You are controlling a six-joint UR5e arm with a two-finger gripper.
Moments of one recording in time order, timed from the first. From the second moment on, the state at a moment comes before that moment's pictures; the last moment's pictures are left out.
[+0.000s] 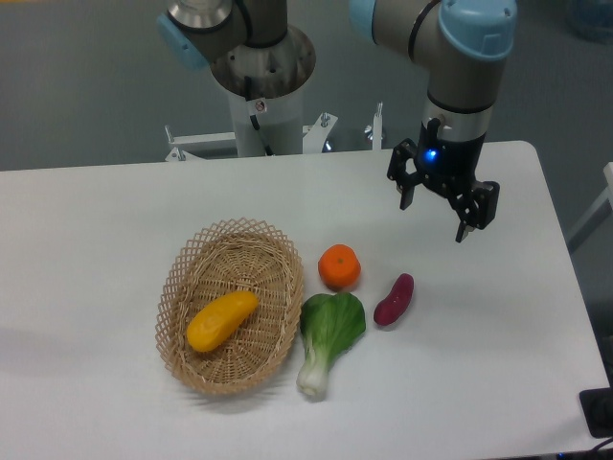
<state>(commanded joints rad) 2.69 -1.73 -1.63 -1.14 1.41 1.46</state>
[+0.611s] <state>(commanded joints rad) 2.68 -1.68 -1.70 -1.13 1.38 1.41</state>
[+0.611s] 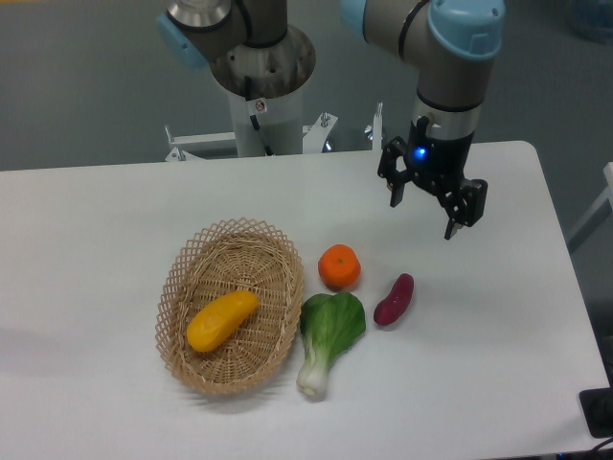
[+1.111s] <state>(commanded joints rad) 2.55 -1.68 -1.71 -1.06 1.38 1.17</state>
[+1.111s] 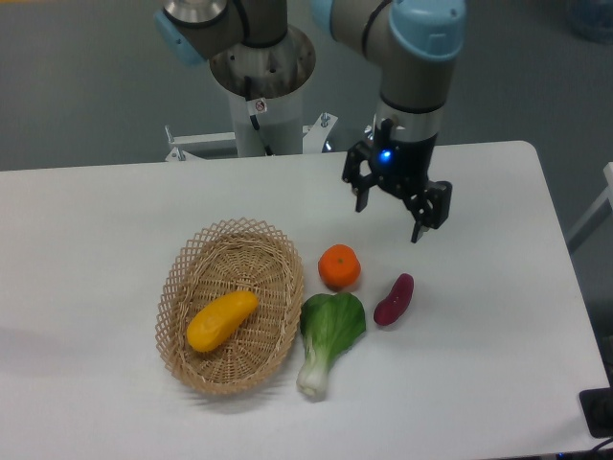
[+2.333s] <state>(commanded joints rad) 2.23 -1.88 -1.80 -0.84 1.39 0.70</state>
